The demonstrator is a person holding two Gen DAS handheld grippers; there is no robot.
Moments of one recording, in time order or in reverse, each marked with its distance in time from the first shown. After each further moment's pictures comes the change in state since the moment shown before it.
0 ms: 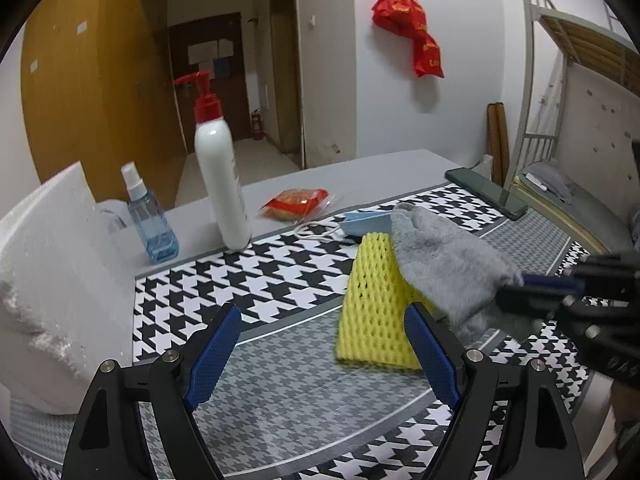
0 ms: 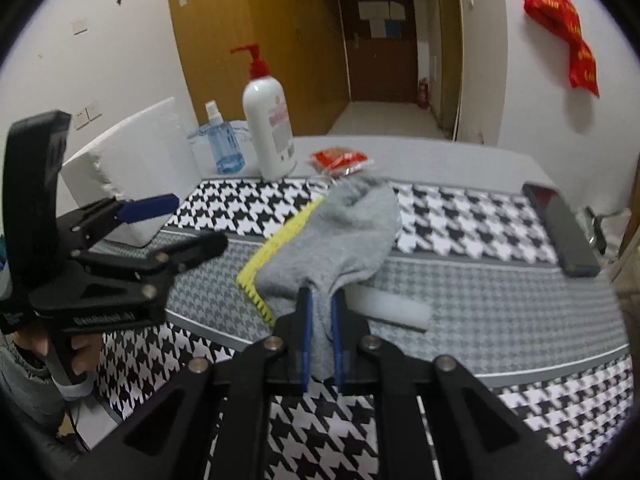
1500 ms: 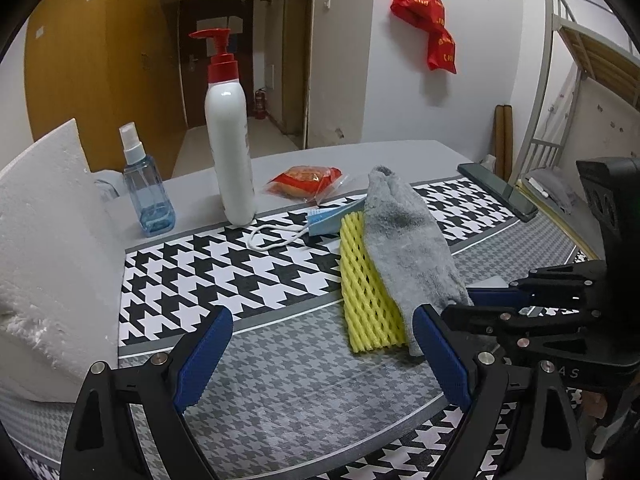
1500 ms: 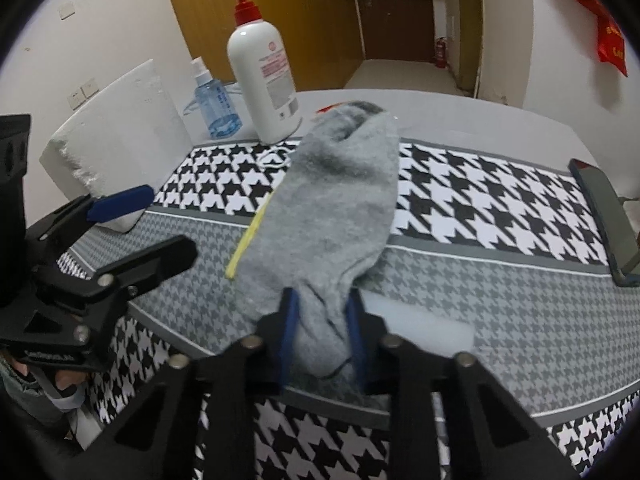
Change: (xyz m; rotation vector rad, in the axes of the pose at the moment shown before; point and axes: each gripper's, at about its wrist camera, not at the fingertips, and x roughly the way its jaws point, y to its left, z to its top) left arm 0.023 0.022 -0.005 -0.082 0.069 -0.029; right arm 0.076 -0.003 0.014 0.017 0.195 0.066
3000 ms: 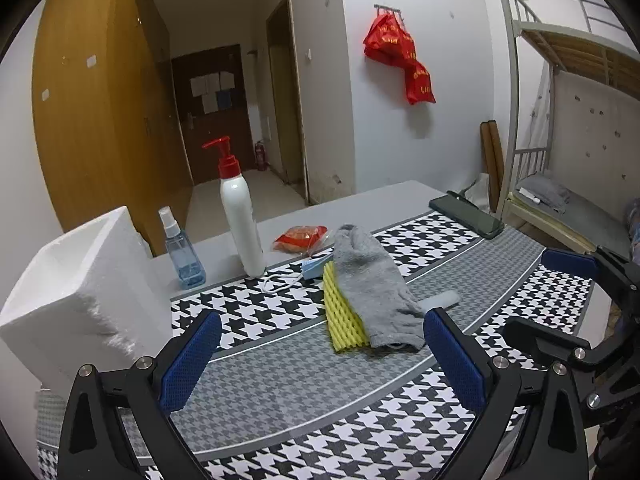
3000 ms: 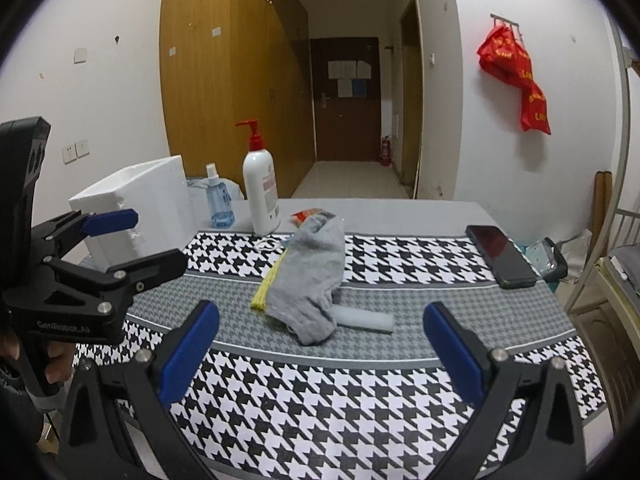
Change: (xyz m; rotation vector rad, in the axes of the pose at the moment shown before) left arm -0.091 -0.032 -0.003 0.112 -0.167 0.050; right arm -0.127 0.038 -0.062 0.011 -0.396 -0.206
